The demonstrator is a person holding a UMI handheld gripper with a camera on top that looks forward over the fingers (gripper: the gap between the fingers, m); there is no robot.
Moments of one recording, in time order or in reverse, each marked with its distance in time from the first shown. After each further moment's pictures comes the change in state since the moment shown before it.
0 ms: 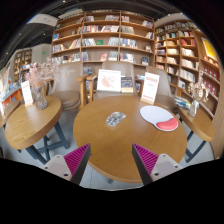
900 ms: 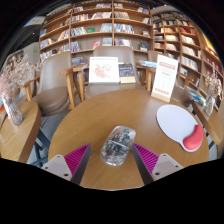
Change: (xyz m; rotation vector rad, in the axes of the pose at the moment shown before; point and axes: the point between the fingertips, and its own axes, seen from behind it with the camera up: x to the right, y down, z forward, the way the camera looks) arm 0.001 -0.050 0.220 -0.123 0.014 0.077
